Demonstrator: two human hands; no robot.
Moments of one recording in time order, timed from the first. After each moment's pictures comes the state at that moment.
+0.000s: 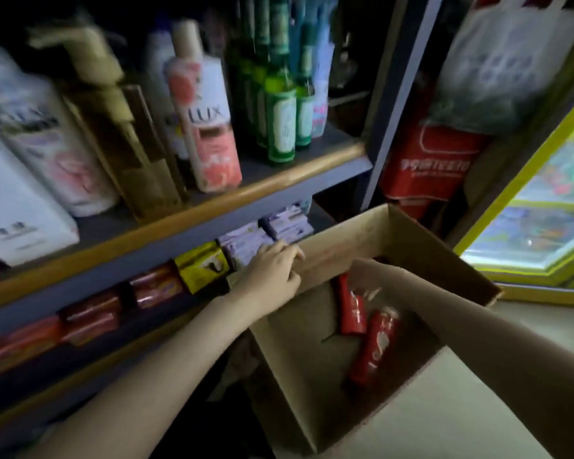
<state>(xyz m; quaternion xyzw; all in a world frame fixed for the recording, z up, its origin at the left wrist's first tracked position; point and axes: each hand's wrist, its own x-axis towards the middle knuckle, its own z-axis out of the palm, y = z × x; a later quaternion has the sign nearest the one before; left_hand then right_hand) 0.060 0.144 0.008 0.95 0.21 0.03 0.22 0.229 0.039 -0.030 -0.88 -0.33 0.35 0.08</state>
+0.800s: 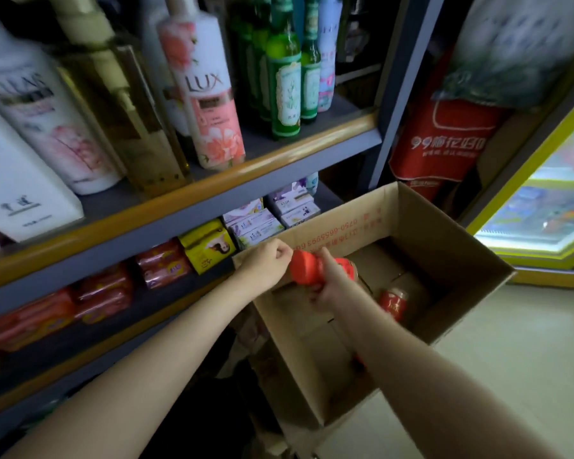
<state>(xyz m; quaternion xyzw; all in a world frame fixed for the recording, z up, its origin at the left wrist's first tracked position) 0.058 0.149 -0.029 0.84 0.38 -0.01 0.40 0.151 0.070 -0.076 -0.56 0.27 0.51 0.59</state>
